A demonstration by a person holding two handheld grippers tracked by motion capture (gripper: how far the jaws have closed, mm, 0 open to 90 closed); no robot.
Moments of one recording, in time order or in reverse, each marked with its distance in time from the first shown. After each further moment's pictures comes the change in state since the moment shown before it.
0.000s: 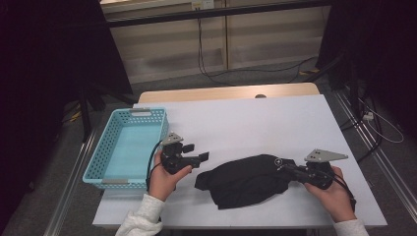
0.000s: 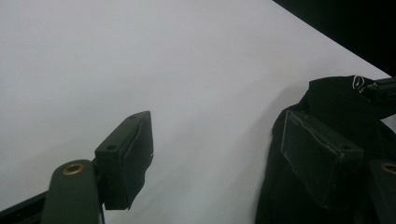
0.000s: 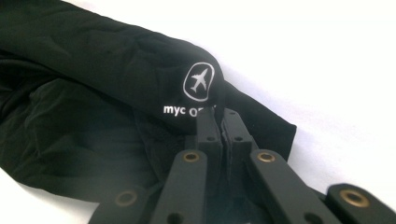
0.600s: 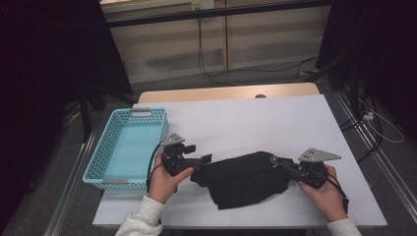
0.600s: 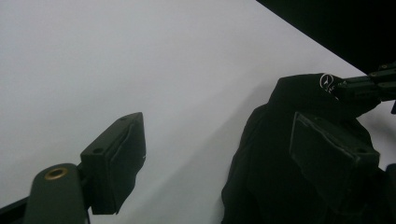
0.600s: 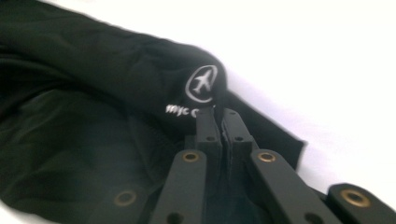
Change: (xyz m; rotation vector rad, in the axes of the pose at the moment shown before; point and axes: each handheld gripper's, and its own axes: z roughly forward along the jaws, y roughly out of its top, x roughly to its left) left arm -0.011 0.005 -0.009 -0.008 -0.021 -0.004; right arm 0.008 0.006 0.008 -0.034 -0.065 -0.026
